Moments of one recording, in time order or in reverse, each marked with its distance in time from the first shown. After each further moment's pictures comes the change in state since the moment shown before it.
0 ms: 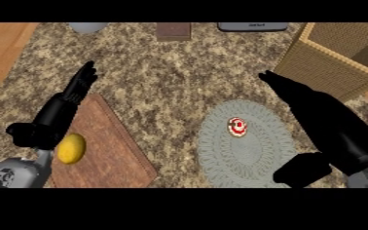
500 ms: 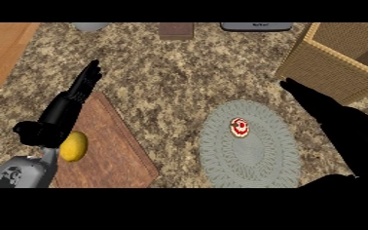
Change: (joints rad) left arm -0.008 -0.062 0.034 0.002 -0.061 -0.038 0.017; right arm 0.134 -0.012 -0.114 -0.134 -0.031 0.041 -0.010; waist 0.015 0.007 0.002
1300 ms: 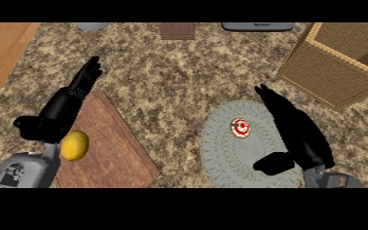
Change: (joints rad) left arm -0.015 -0.074 0.085 0.006 -0.072 -0.080 0.029; right arm 0.136 0.216 0.102 0.365 0.430 -0.258 -0.387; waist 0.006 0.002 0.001
